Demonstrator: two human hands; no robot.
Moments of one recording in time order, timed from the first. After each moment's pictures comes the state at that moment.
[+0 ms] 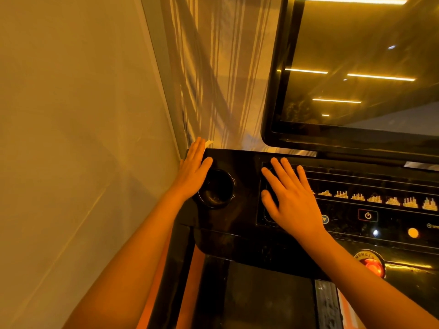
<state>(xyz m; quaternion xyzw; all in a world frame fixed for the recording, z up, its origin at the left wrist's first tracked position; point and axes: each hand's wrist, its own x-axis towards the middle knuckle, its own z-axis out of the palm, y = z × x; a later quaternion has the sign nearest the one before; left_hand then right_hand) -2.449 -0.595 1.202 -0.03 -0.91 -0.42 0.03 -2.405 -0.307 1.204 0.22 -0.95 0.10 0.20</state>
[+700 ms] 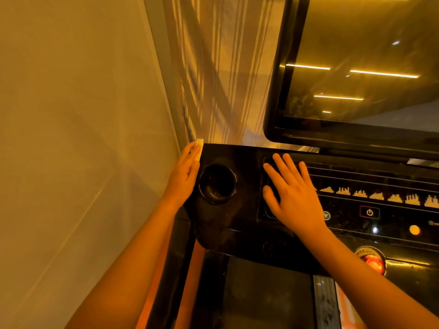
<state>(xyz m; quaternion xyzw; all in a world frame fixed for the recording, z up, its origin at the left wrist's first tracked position) -2.426 -0.612 1.175 -0.05 -0.88 -0.46 0.15 -2.406 -0.306 1.201 0.23 -0.94 0.10 0.22</state>
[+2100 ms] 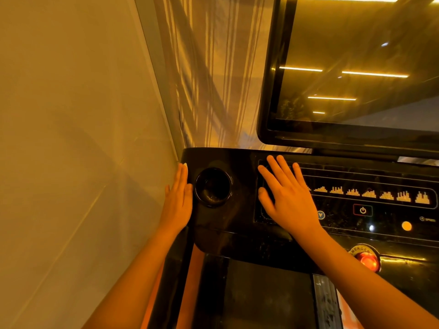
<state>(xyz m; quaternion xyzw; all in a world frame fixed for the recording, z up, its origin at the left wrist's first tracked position) -2.387 -0.605 1.139 0.03 -0.91 -0.39 0.09 -2.404 -0.308 1.202 0.22 -0.95 0.09 0.21</state>
